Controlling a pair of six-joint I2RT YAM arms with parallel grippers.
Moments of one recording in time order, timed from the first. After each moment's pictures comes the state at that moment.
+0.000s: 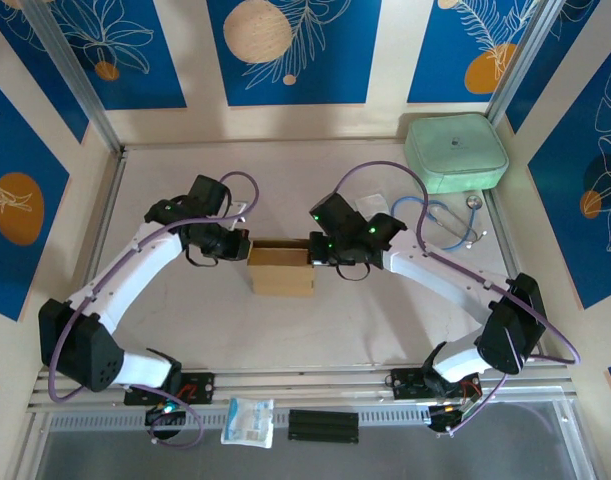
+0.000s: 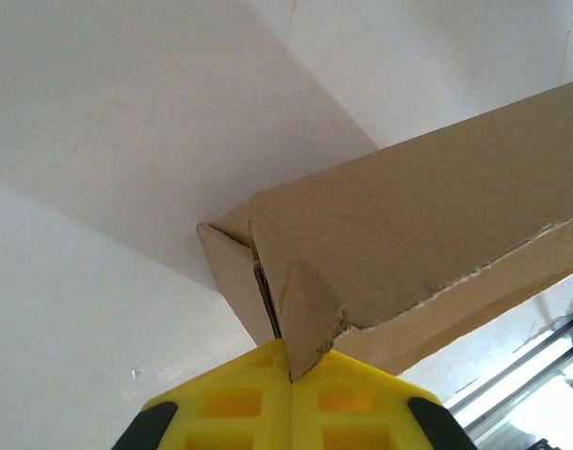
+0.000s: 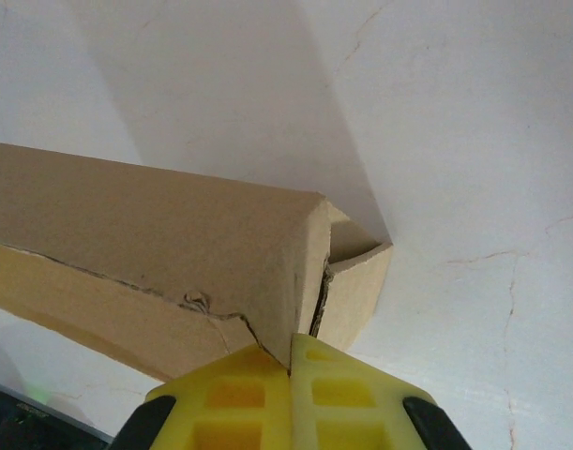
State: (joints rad) left arm -0.44 1.37 1.22 -1.00 0.32 -0.20; right arm 0.82 1.45 1.24 -0.80 0.00 0.78
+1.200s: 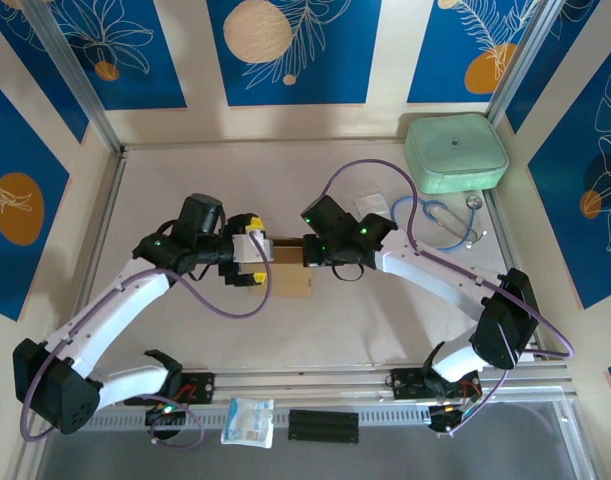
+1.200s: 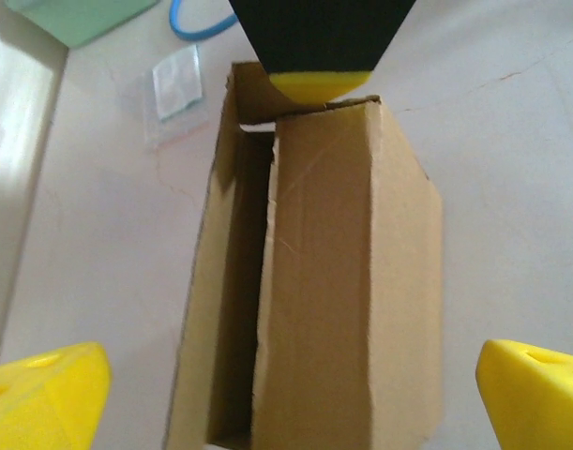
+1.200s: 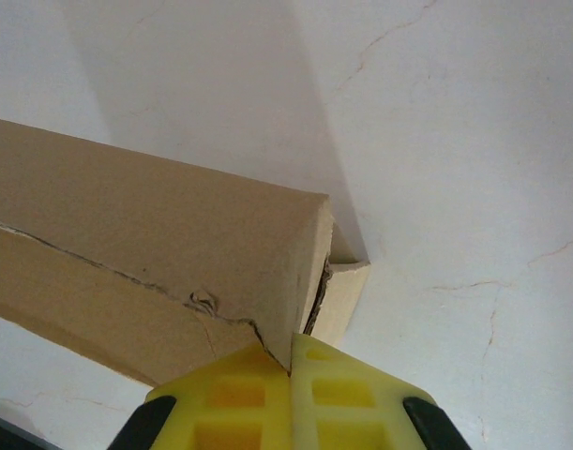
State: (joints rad) left arm -0.53 1.15 1.00 -0.63 0.41 1.02; right arm 0.85 1.49 1.27 -0.80 0.07 0.70
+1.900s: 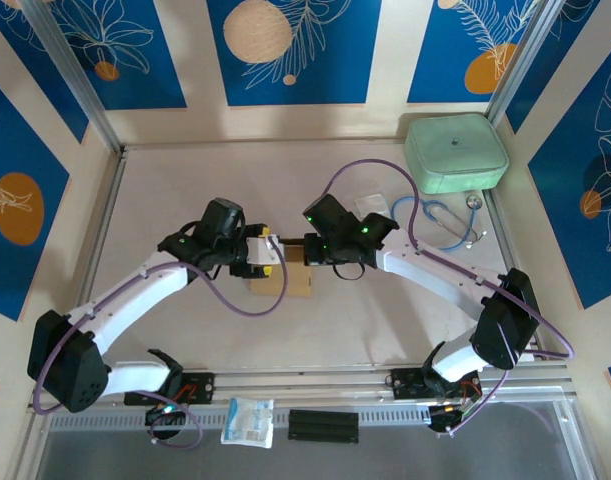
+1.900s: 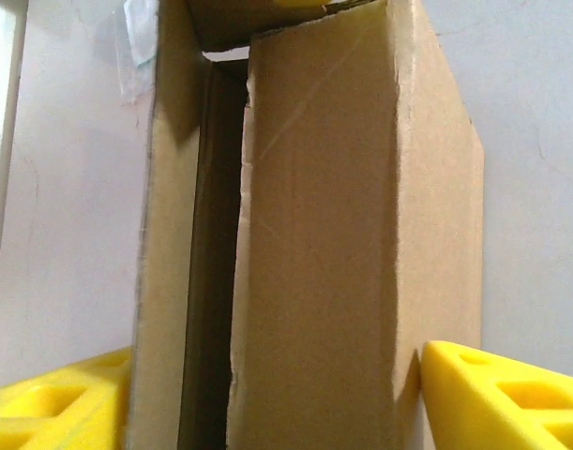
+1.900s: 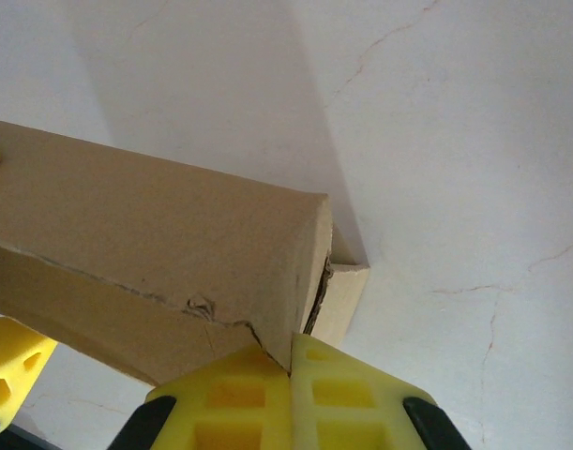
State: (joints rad) left arm -0.59 1.26 0.95 -0.52 0.26 1.02; right arm 0.84 1.48 1.26 -0.79 0.05 0.70
